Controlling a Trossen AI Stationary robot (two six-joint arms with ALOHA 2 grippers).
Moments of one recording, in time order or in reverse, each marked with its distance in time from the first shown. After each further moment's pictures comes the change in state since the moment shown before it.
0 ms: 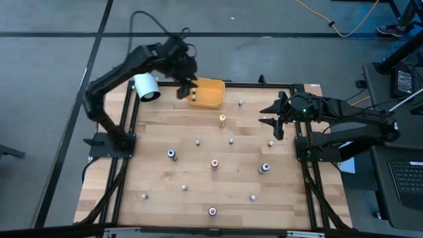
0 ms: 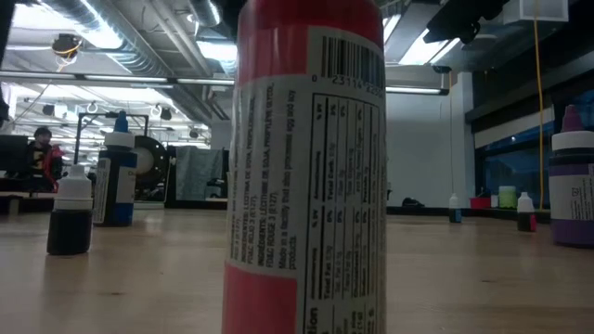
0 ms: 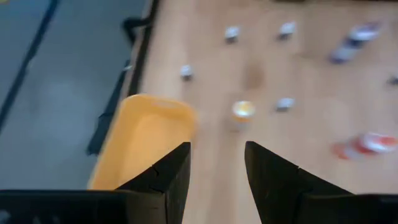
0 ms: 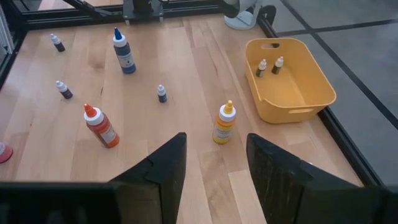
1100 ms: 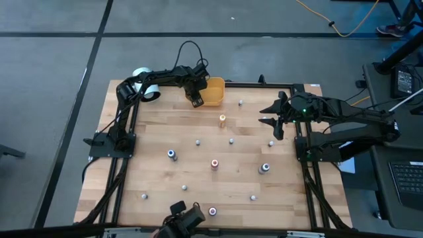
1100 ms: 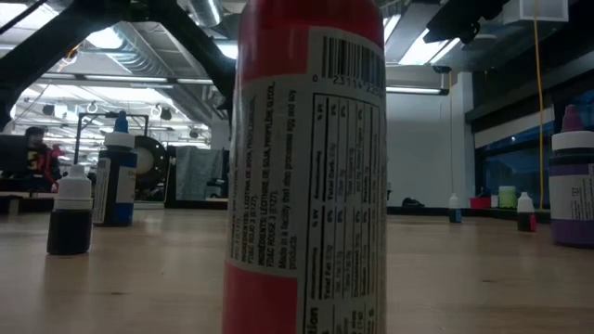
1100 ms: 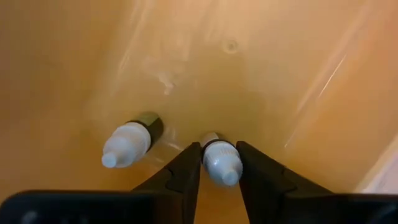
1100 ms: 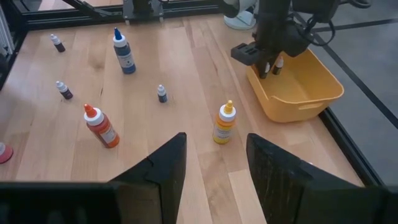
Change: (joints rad) left arm 0.141 0.498 -0.349 0.404 -0.242 -0.125; right arm 0.000 0.000 0.000 0.000 -0.001 0.003
